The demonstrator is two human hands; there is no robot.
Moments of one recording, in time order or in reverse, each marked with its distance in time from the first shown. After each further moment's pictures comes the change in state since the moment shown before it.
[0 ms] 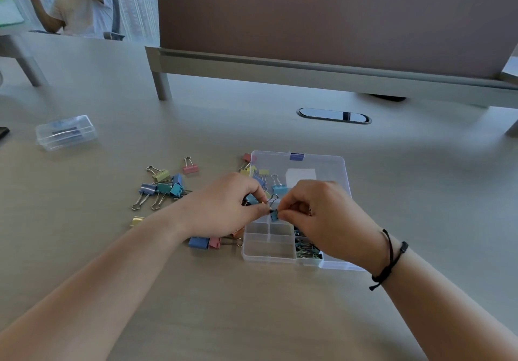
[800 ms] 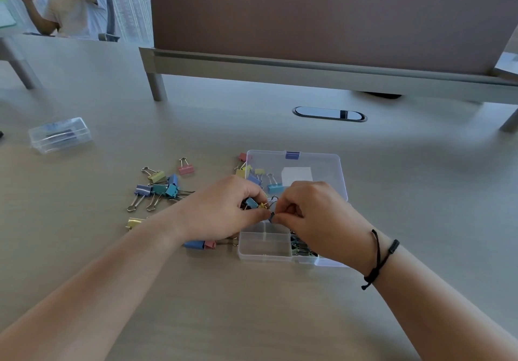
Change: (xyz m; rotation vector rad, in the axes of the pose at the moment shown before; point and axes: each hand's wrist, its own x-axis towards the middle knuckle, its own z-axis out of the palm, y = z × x) left_hand 0.002 -0.007 0.005 -0.023 -0.048 0.051; right_hand 0.003 0.002 0.004 -0.106 -0.061 -0.010
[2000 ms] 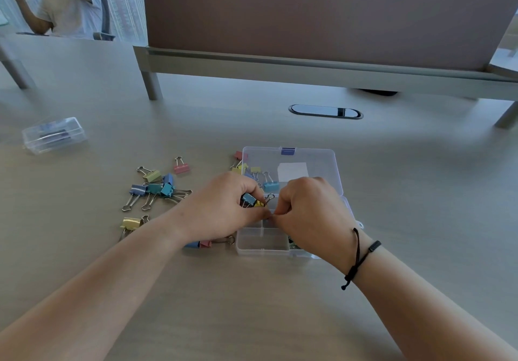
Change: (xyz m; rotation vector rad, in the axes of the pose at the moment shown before) left_hand 0.000 0.011 0.005 -0.049 0.081 -0.021; right_hand 0.003 -0.006 0.010 -0.066 0.090 0.189
